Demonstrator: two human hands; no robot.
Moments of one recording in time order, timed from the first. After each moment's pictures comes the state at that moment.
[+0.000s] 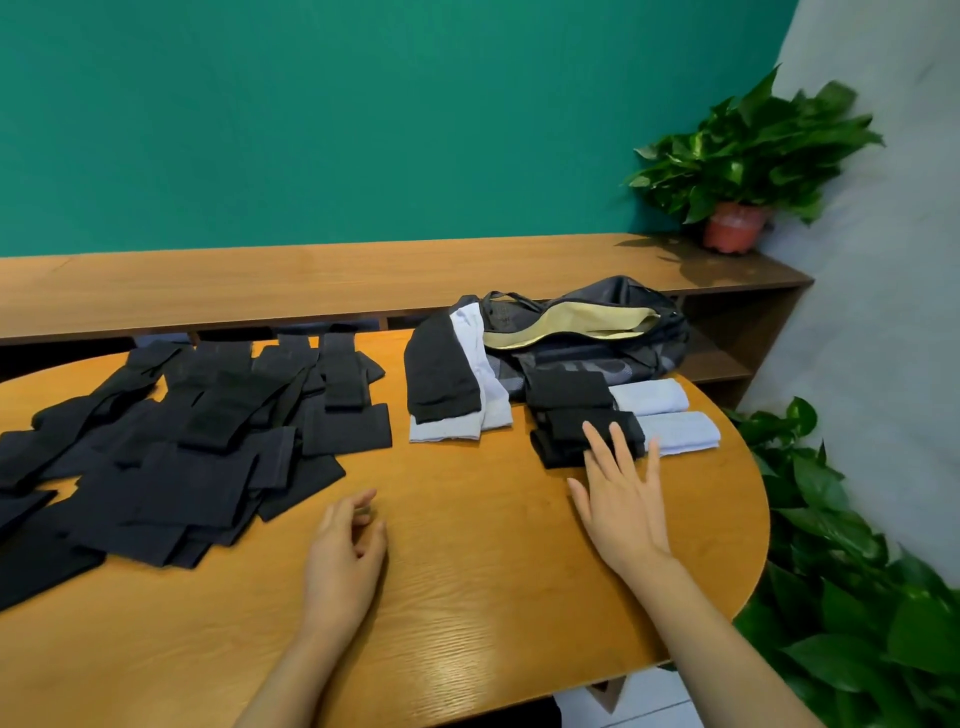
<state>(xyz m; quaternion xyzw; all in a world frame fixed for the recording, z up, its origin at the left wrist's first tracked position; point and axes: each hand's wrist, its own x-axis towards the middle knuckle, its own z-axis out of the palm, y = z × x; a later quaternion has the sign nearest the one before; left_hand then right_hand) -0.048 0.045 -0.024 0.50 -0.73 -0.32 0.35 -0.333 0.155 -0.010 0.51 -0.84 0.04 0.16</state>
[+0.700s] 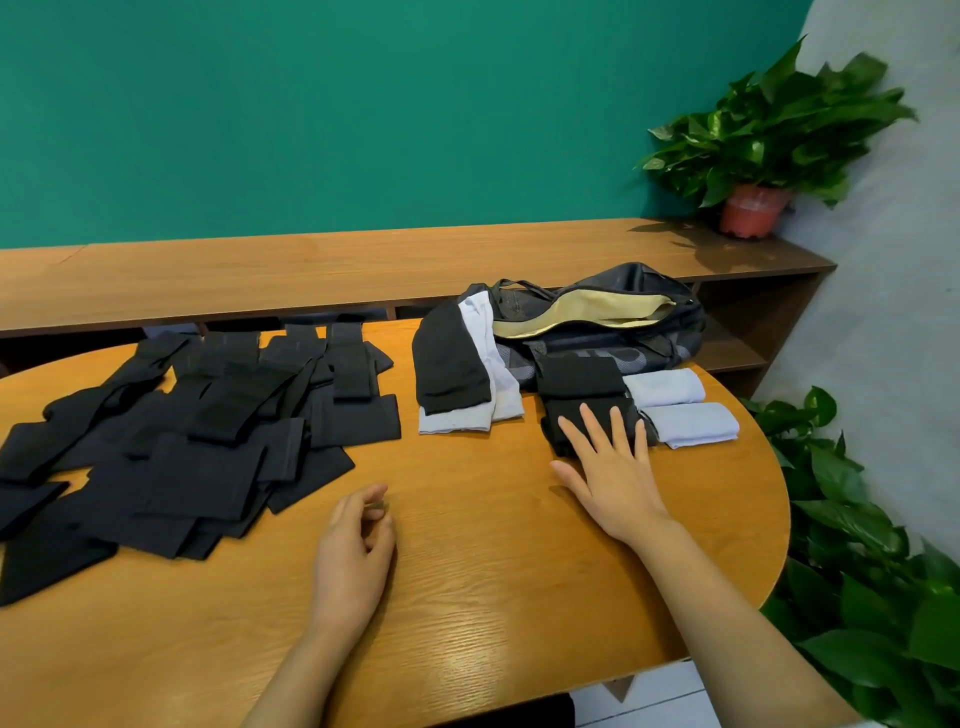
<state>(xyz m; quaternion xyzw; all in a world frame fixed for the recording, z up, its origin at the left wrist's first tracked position) -0.046 0.046 -0.023 0.48 -0.73 -0.32 0.36 -0.343 0.128 -0.004 0.56 -0.83 0.03 0.03</state>
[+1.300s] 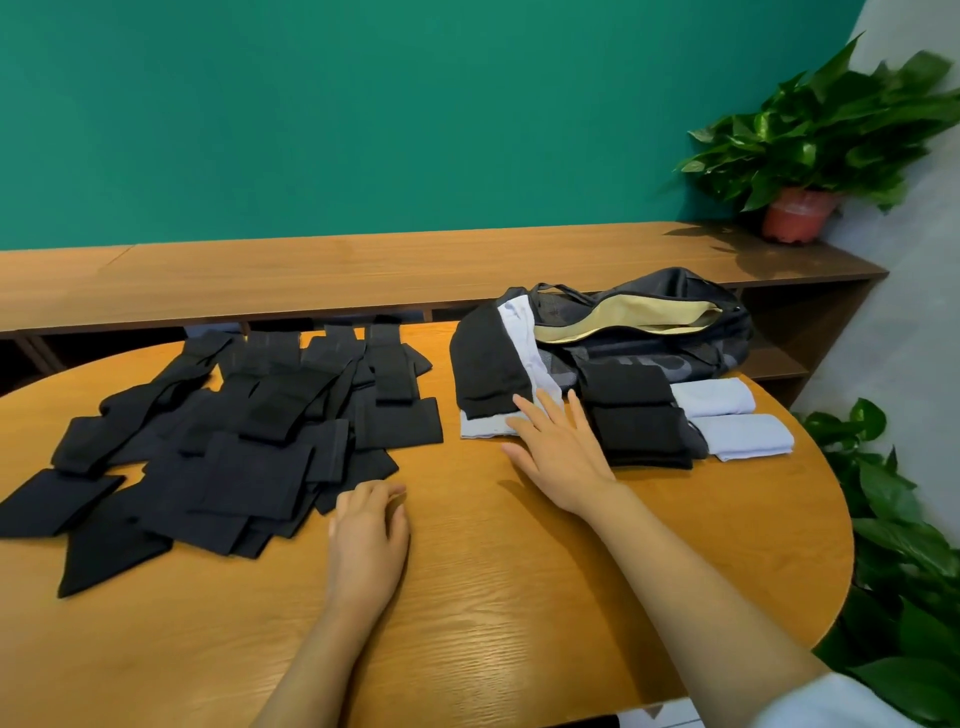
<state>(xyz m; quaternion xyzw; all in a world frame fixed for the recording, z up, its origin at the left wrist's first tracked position) -0.024 0.011 -0.025 0.52 -0.78 -0.18 0.30 -0.270 0.046 0.023 0.67 -0.74 0.04 0.05</state>
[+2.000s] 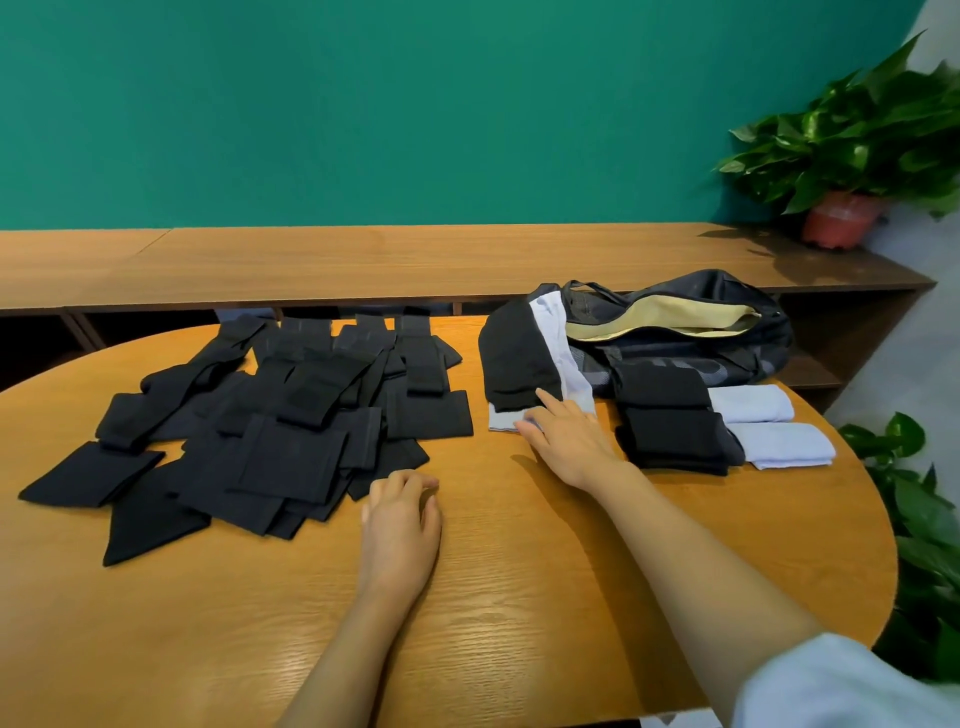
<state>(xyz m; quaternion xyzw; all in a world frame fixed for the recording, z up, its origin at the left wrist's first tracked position) -0.024 0.012 -0.025 0.51 -0.79 -0.17 0.30 -0.261 0.013 0.020 0.63 -0.77 0.08 -0.08</state>
